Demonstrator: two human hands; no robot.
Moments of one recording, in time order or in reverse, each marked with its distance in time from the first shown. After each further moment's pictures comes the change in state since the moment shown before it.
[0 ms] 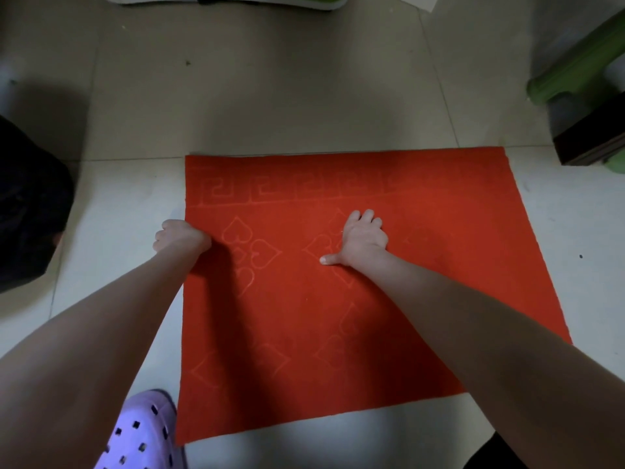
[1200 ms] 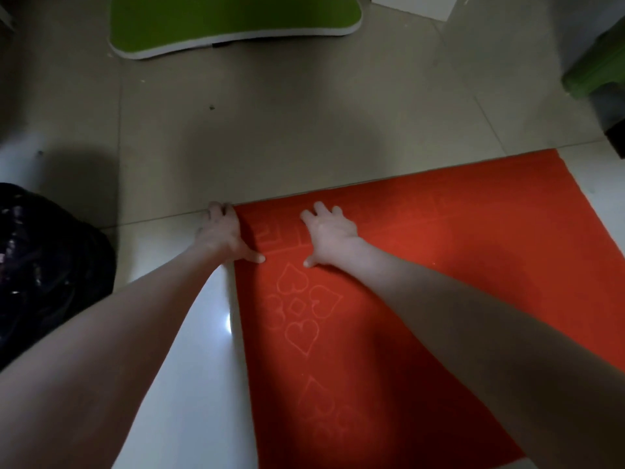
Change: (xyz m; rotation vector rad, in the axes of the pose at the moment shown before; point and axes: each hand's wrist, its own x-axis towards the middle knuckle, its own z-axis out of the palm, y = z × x) left_hand 0.075 0.055 -0.055 0.421 -0.036 0.702; right_hand 0.037 -0.139 -0.045 0.067 0.101 -0.385
